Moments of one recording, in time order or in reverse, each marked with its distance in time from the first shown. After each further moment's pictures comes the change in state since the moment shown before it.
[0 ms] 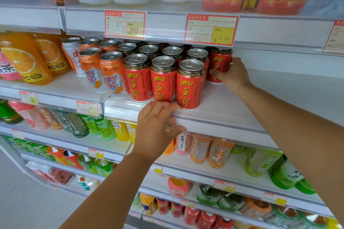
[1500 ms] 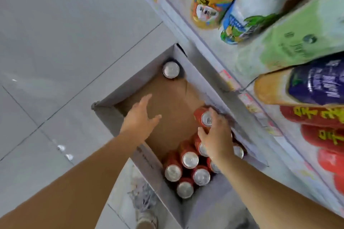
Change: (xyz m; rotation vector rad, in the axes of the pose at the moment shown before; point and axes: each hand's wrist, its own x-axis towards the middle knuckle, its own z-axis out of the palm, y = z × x) left_hand -0.730 -0.437 0.334 -0.206 -0.669 -1.548; right_hand -0.604 0.477 0.657 -0.564 -1.095 0.139
